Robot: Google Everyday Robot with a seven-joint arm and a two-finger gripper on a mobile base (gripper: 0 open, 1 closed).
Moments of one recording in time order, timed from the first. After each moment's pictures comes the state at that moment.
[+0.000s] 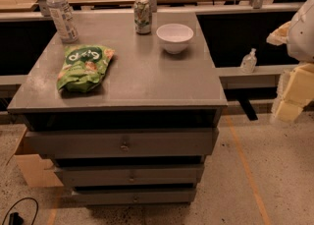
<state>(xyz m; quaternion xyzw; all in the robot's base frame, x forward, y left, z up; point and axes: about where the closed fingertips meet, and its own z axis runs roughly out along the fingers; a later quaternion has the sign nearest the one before) 0.438 -0.217 0.976 -0.60 0.78 -0.03 0.16</state>
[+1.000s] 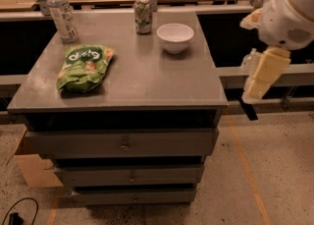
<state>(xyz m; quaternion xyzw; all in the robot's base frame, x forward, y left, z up) 0.496 -0.190 0.976 -0.63 0.74 -0.03 0.21</state>
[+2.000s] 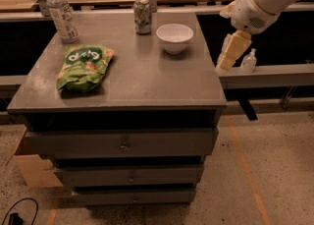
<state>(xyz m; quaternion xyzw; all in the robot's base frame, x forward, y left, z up) 0.625 -0.170 0.948 -0.63 0.73 0.00 0.27</state>
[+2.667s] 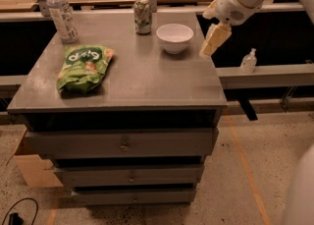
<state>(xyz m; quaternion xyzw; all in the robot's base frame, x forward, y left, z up) 0.688 -0.148 0.943 -0.64 0.71 -0.01 0.29</state>
